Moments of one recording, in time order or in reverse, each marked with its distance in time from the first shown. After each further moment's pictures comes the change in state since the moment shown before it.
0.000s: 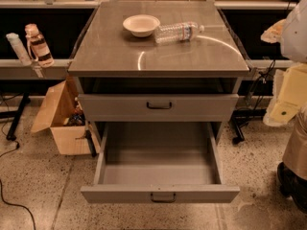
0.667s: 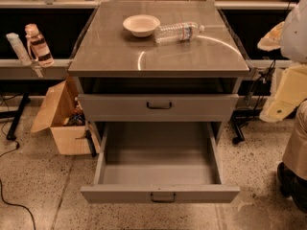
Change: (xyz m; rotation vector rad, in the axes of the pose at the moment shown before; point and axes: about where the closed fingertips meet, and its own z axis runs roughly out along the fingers) arm 0.000 0.000 0.000 0.000 0.000 0.000
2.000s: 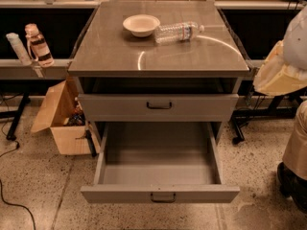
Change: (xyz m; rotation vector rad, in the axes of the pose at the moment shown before) arm 0.004 0.005 0.005 0.006 -0.025 0.008
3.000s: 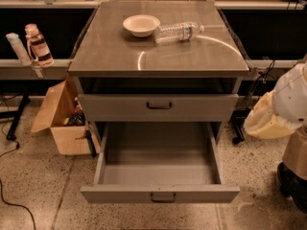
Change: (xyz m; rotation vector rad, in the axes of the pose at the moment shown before) arm 0.033 0.049 0.077 -0.142 -0.113 -0.022
